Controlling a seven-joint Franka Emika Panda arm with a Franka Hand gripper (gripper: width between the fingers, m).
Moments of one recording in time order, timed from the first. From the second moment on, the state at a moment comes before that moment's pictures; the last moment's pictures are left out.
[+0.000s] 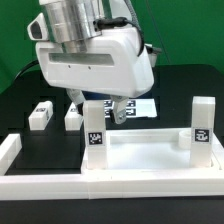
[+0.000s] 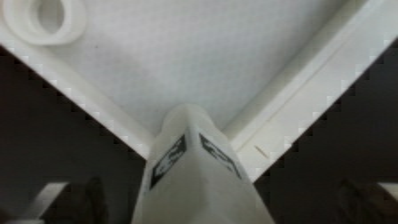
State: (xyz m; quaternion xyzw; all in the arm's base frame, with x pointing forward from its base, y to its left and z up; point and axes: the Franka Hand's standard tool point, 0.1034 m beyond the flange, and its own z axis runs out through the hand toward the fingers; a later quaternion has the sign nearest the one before) arm 0.631 -0.043 0.107 -0.93 0.35 0.01 0.07
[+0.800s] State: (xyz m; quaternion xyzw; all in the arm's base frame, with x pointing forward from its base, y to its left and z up) arm 0.636 -0.051 0.107 -0.99 0.14 -0.02 0.05
